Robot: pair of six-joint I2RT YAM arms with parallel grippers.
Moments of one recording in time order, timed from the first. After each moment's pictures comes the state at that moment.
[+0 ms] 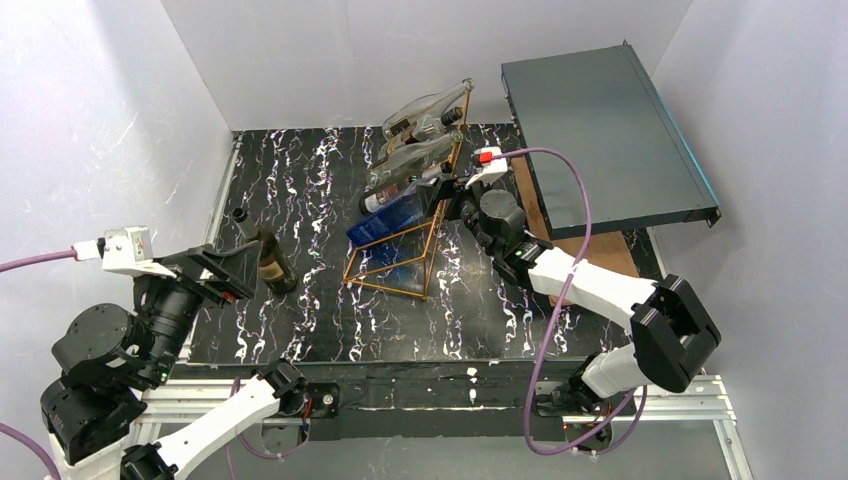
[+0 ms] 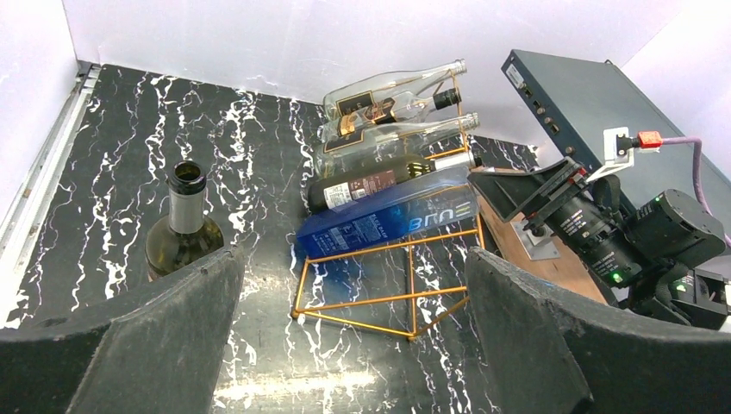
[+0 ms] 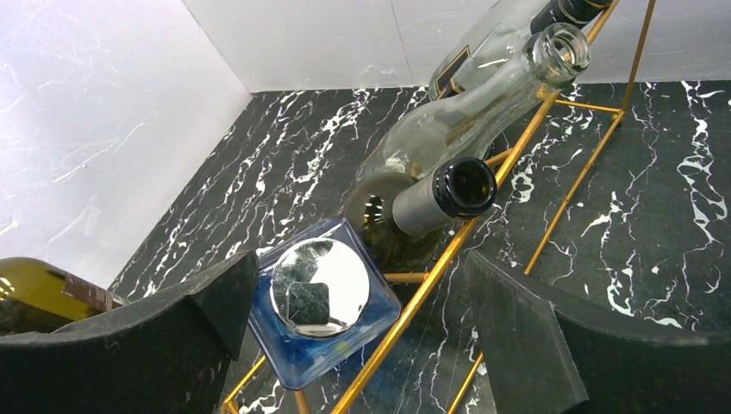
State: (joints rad) left arm -0.75 0.48 1.45 -1.00 -0.58 -0.37; right arm 0.81 1.43 0.91 0.51 0.30 0.37
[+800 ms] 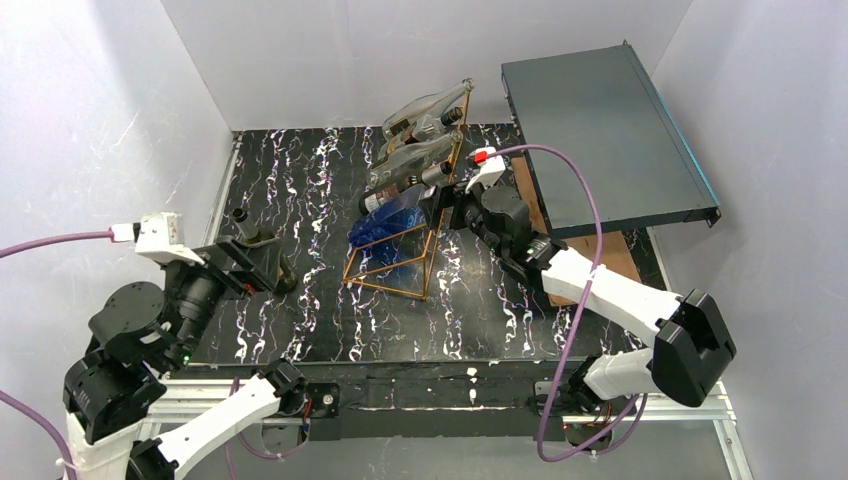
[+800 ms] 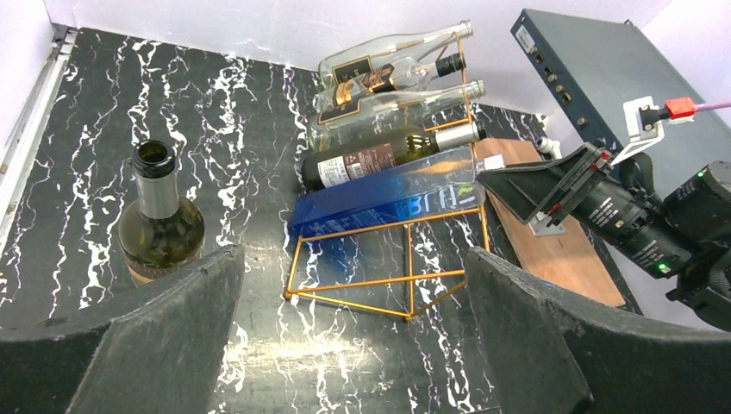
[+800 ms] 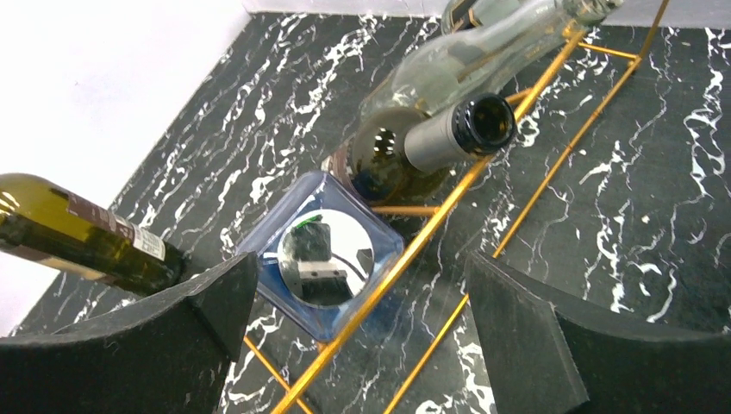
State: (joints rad) left arm -0.75 0.52 1.41 -1.01 -0.55 -0.41; right arm 0.81 1.34 0.96 0.24 0.22 0.36
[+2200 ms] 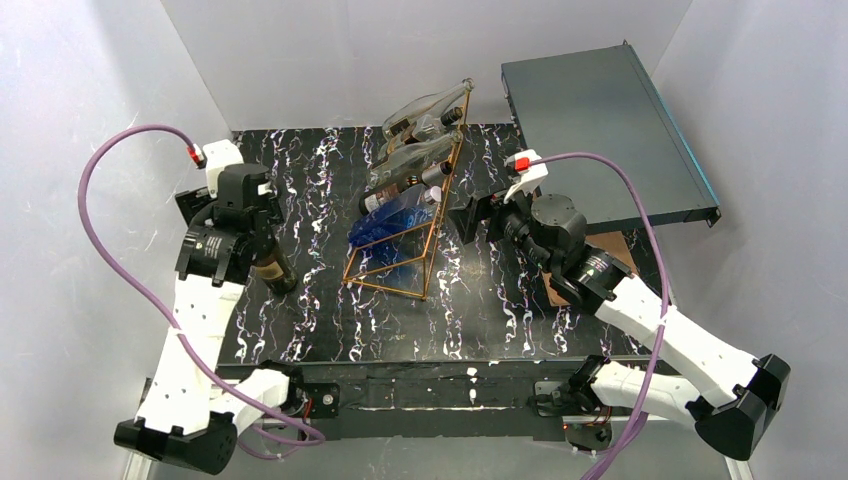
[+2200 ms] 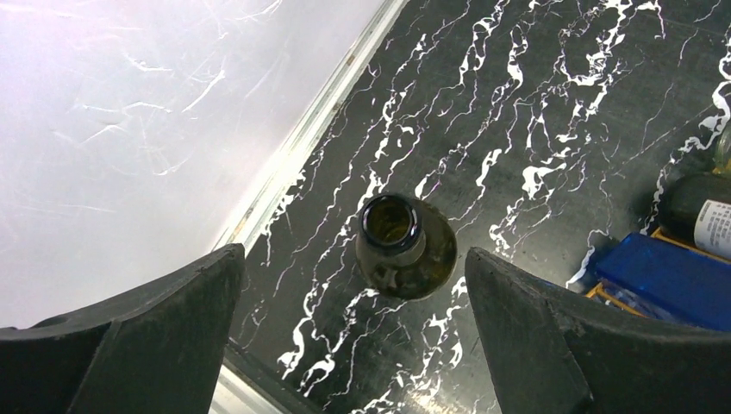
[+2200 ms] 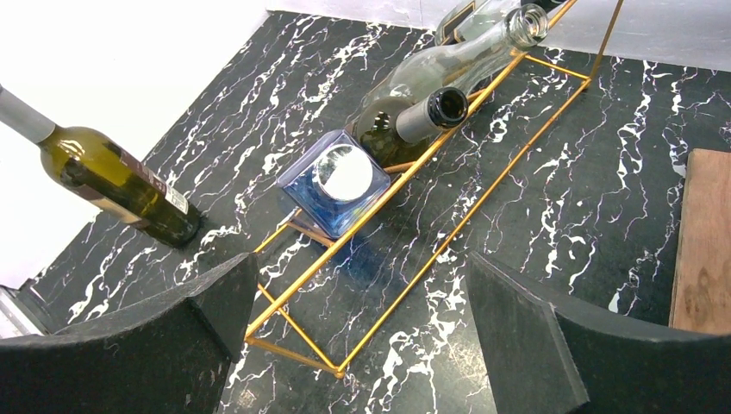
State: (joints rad) left arm -0.22 1.02 1.38 -1.03 -0.77 -0.28; right arm 0.81 1.00 0.98 -0.11 0.18 0.28
